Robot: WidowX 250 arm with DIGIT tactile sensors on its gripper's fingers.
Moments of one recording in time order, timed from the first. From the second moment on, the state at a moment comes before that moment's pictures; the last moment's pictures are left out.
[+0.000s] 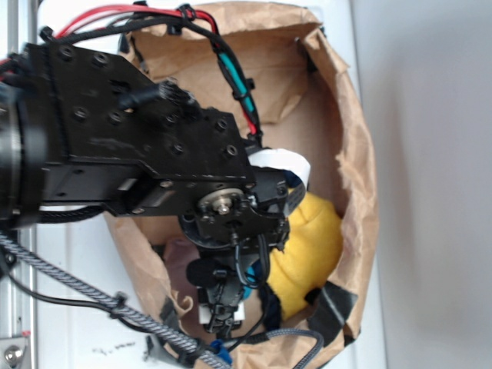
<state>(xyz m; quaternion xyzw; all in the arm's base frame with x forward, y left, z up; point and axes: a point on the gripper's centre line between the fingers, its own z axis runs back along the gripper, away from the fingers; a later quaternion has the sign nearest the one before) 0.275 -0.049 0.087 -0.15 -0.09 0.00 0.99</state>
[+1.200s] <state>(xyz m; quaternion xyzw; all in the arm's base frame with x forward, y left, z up) 0.275 -0.069 0.055 -0.08 -0.06 0.00 0.99</state>
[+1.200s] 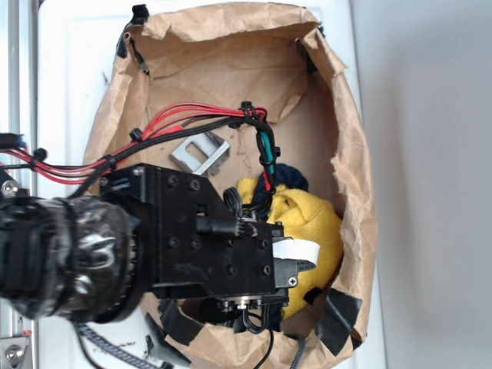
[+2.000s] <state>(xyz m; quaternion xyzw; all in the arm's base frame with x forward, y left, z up) 0.249 0.027 0.126 0.10 -0.05 0.23 0.97</state>
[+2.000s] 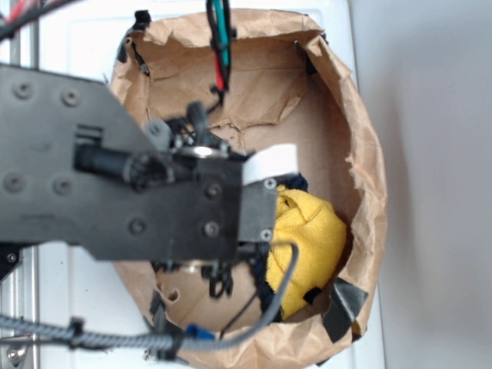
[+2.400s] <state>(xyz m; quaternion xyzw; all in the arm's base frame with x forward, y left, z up) 0.254 0.038 0.139 0.14 -0.07 0.27 0.95</state>
